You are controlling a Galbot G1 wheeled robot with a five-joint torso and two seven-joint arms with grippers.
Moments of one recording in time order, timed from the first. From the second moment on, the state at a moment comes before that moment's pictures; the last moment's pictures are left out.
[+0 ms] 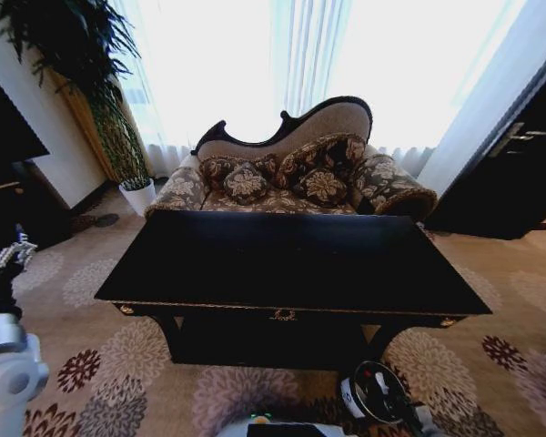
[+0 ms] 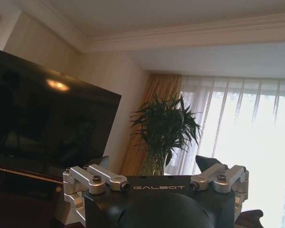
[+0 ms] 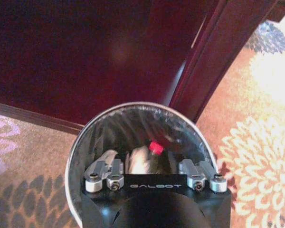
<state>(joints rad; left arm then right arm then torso) 1.53 -1.23 -1.25 -2.32 -0.84 0.07 -0.31 -1.23 1.08 0.60 0.59 0.09 0.30 -0.37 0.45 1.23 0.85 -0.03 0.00</state>
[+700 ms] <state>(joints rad) 1.52 -1.23 -1.25 -2.32 -0.82 0.07 -0.31 -1.42 1.01 0.89 1.00 0.36 0.25 -0.94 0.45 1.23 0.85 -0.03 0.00</state>
